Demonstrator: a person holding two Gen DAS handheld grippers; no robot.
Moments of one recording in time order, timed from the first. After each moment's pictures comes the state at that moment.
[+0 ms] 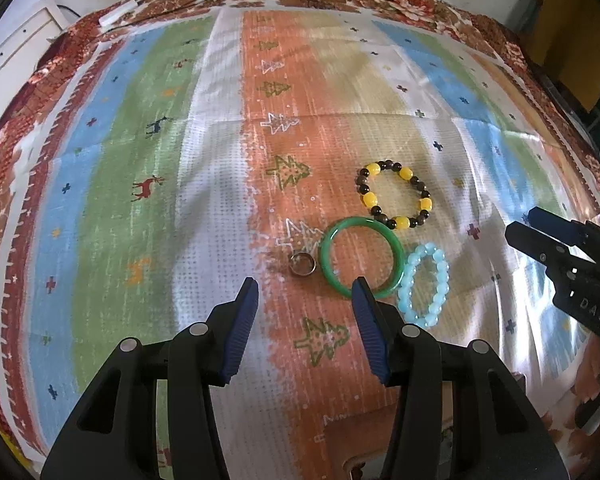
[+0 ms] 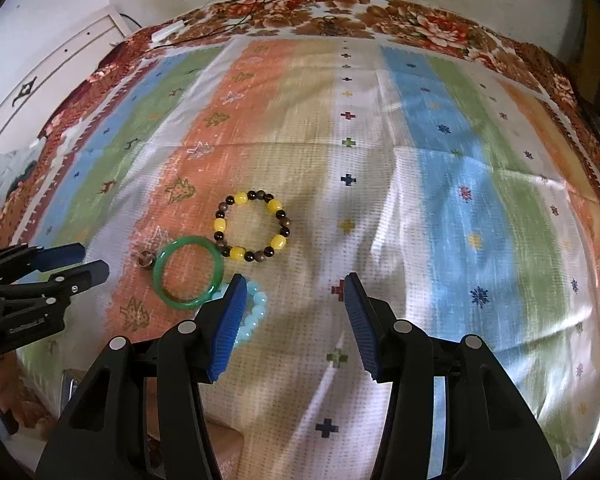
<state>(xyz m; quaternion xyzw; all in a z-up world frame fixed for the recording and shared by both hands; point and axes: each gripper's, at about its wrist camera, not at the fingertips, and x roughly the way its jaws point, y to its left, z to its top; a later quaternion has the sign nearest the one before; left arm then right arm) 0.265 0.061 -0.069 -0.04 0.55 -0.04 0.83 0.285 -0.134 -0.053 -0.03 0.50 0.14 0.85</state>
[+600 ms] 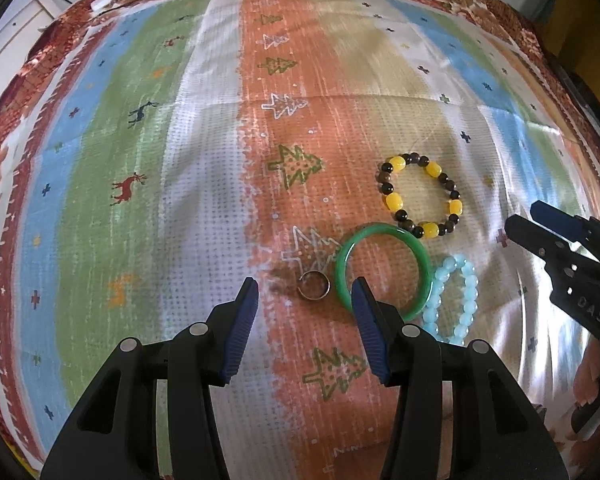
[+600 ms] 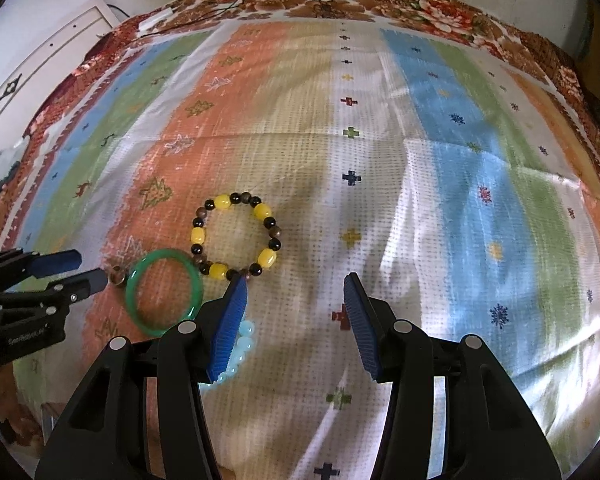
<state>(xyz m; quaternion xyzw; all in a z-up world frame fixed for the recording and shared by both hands) 0.296 0.062 -0.097 -0.03 0.58 -0.03 0.81 0.318 -0.124 -0.081 -0.03 0.52 0.13 0.84</state>
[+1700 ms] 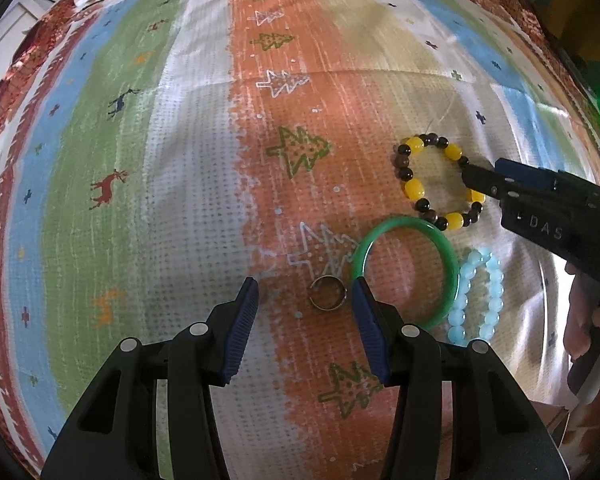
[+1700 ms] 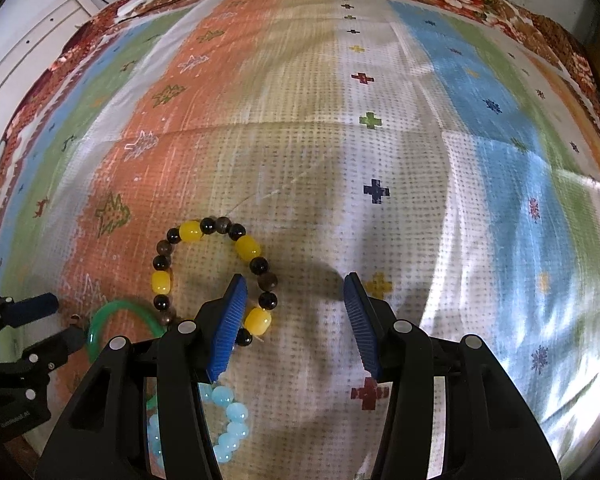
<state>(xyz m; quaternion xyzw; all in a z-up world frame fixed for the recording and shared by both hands) 0.310 0.066 -0.120 -0.01 0.61 -0.04 0.79 0.367 -0.103 -0.124 -0.03 0.56 0.12 0.82</state>
